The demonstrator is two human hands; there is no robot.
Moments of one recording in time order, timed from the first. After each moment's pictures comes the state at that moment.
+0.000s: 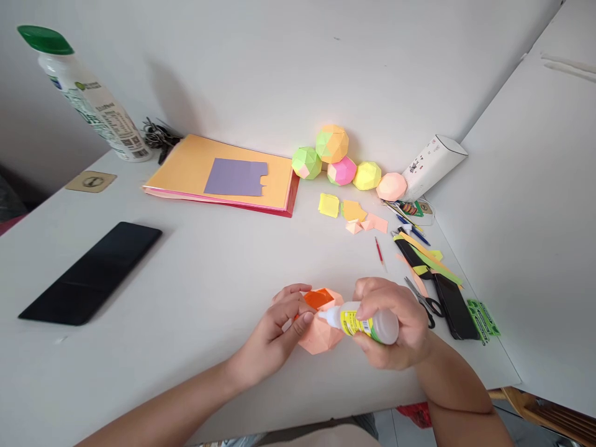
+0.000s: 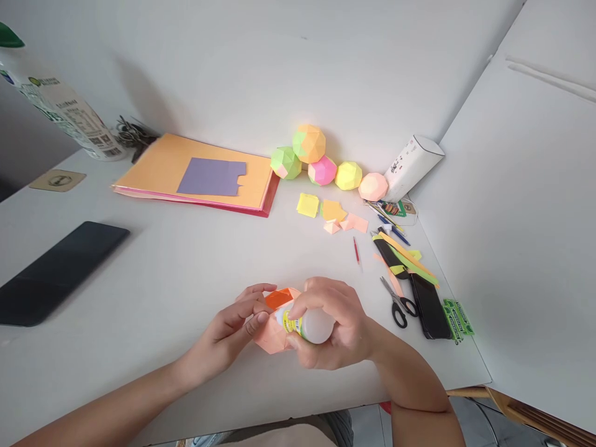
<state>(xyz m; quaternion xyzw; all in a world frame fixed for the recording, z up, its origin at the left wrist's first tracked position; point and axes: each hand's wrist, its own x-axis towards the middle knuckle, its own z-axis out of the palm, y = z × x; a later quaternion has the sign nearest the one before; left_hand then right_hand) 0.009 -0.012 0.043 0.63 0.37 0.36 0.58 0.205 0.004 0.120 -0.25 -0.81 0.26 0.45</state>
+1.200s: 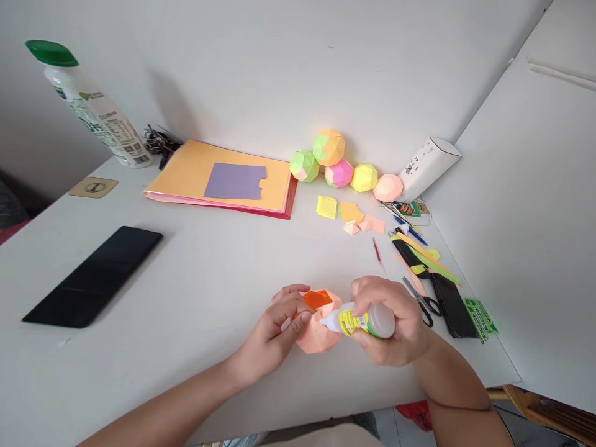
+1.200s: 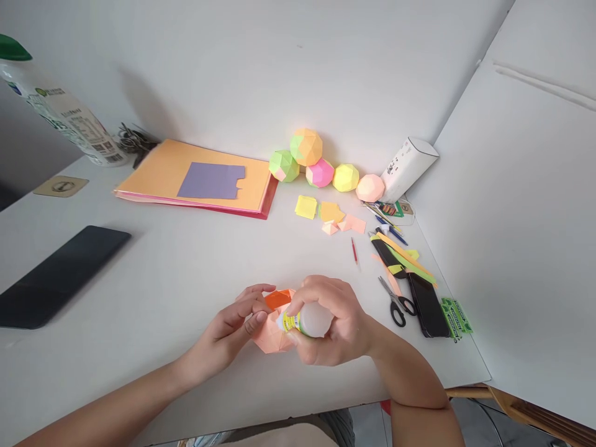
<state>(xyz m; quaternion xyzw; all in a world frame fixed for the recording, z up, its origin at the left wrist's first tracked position) 0.007 -0.012 0.034 0.64 0.36 0.36 0.58 0.208 0.000 0.120 -0.26 -0.79 0.33 0.45</state>
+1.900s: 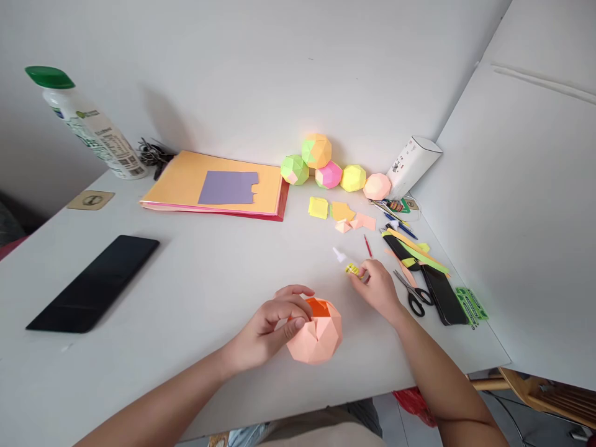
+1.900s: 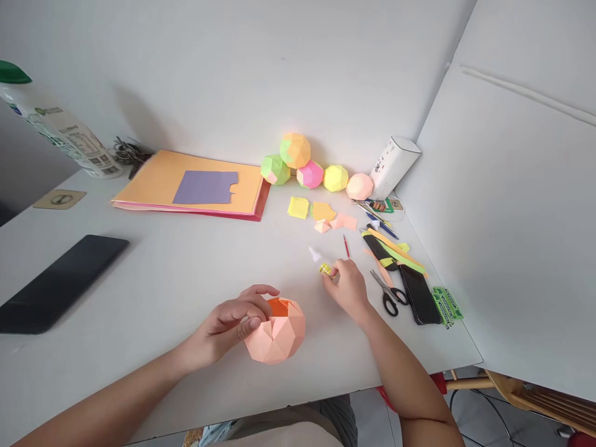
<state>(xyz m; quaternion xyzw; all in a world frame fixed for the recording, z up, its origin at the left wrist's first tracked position) 0.001 -0.006 0.027 0.66 0.22 0.37 0.61 0.274 0.015 0.027 -0.66 -0.63 0.20 0.34</state>
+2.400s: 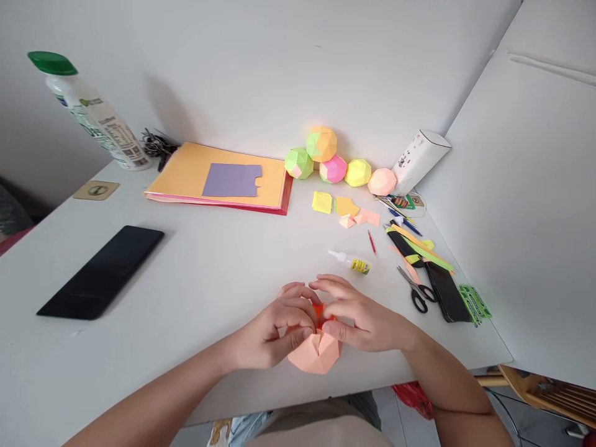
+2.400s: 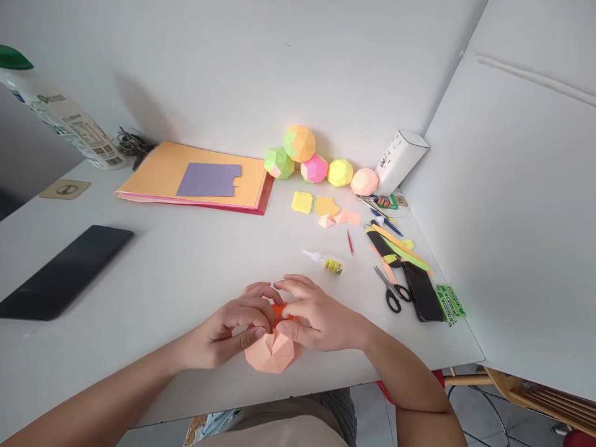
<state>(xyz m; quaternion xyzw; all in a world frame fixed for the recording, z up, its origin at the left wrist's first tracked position) 0.000 -0.006 0.051 0.77 0.17 0.33 0.52 0.221 -0.017 0.101 -0.36 -0.84 0.40 0.13</state>
